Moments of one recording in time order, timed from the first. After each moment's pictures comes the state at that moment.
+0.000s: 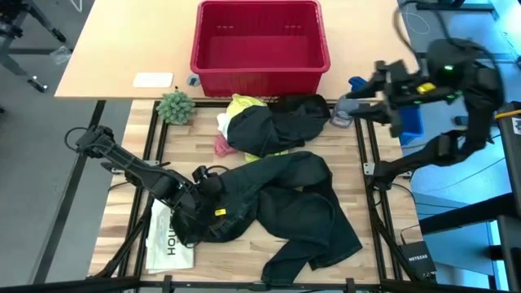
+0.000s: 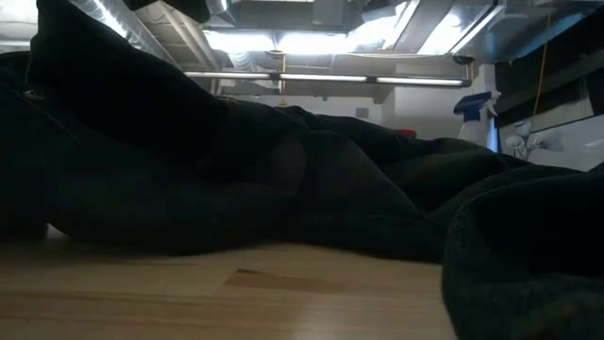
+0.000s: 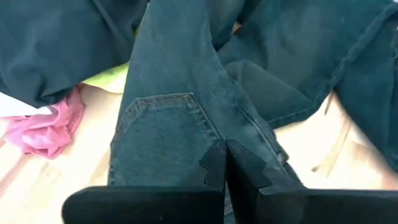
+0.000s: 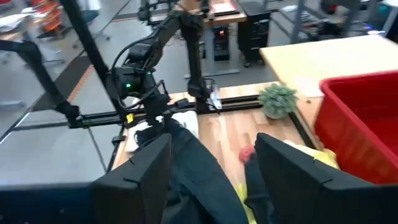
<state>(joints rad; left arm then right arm) -0.52 1.46 1.28 -0.87 -0.60 -0.83 -0.30 1.31 2.33 -1.36 -0.33 0.03</state>
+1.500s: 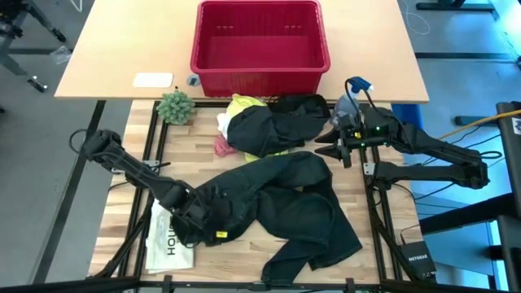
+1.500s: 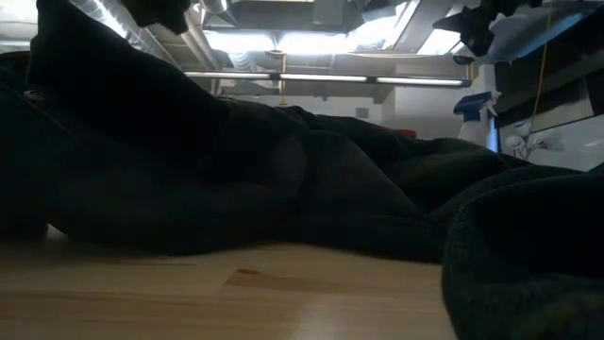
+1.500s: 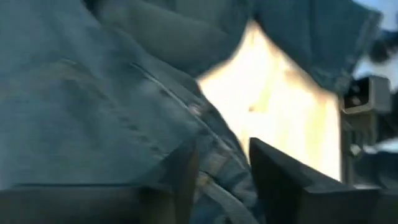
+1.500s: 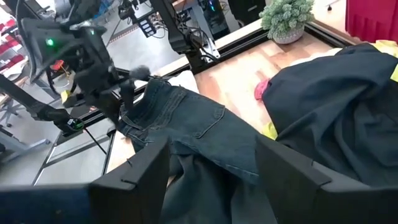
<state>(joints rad) -0.54 1.56 1.25 -0.69 -0.26 -0.63 -0.30 0.74 0.83 -0.44 -0.34 0.36</state>
